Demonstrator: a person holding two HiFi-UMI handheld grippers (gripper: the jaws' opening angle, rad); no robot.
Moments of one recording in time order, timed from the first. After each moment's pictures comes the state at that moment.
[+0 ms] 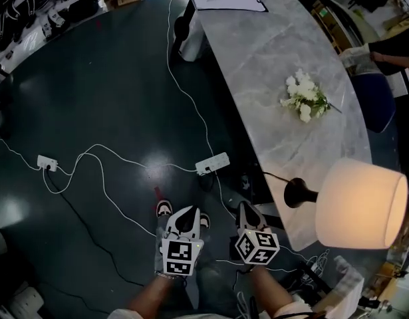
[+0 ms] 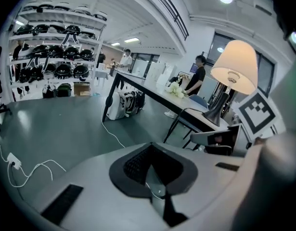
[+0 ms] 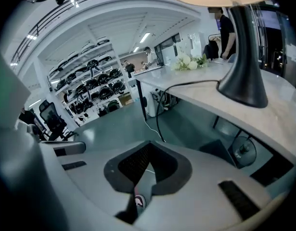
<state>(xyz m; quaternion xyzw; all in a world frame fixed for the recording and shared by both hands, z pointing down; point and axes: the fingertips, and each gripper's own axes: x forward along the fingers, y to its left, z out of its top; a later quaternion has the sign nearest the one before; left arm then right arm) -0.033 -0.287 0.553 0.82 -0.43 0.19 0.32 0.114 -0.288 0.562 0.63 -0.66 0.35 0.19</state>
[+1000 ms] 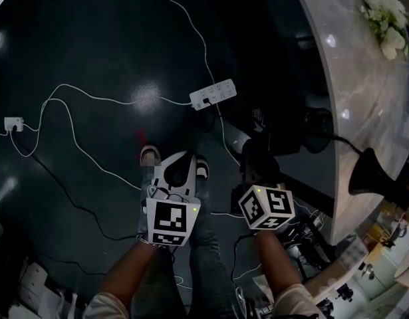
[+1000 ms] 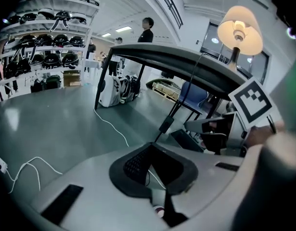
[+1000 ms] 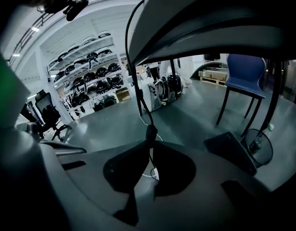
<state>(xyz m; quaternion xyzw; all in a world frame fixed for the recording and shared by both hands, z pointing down) -0.002 -0.300 0.744 0.84 -0.38 0.23 0.31 0.137 -0.317 0.737 0.64 -0.67 0.32 0.20</state>
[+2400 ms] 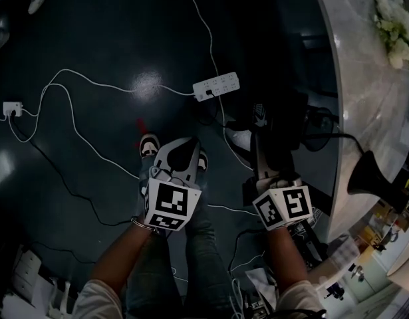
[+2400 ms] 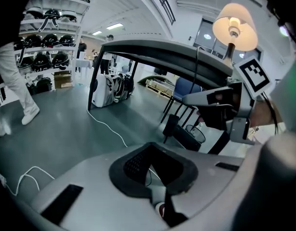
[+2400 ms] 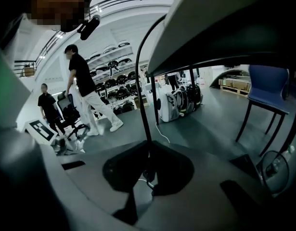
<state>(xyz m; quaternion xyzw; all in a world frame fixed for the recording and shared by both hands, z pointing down) 0.001 -0.301 0.756 0.86 -0.34 0.24 0.30 0.111 -0.348 0.684 0.57 -0.76 0.27 0.17</state>
